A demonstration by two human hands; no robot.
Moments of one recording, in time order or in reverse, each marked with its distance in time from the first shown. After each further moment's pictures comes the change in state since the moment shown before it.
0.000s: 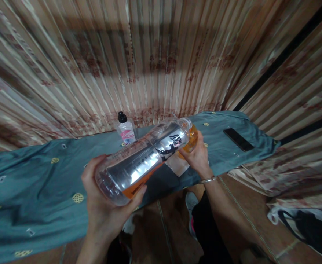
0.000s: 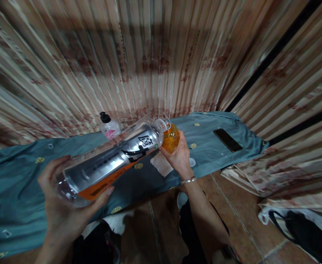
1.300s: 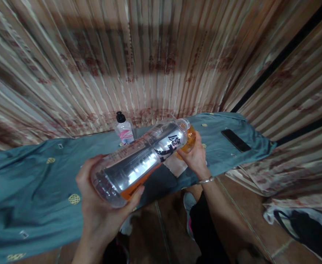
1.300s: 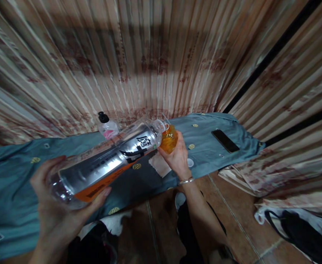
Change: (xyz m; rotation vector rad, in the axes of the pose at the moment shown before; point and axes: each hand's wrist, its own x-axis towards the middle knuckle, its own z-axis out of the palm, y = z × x) left_hand 0.002 -0.004 -0.001 0.032 0.000 0.024; right_hand -0.001 0.006 0.005 -0.003 0.033 -0.029
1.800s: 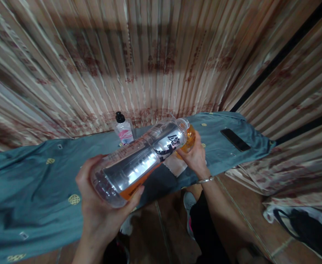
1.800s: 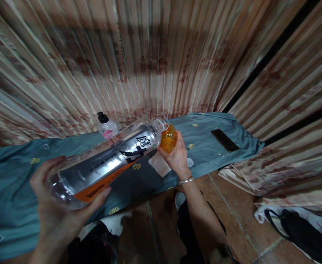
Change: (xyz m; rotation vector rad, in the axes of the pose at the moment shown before) left_hand 0.000 0.002 -0.001 -0.007 -0.009 -0.032; right_hand 0.001 -0.004 -0.002 0.016 -0.005 0.025
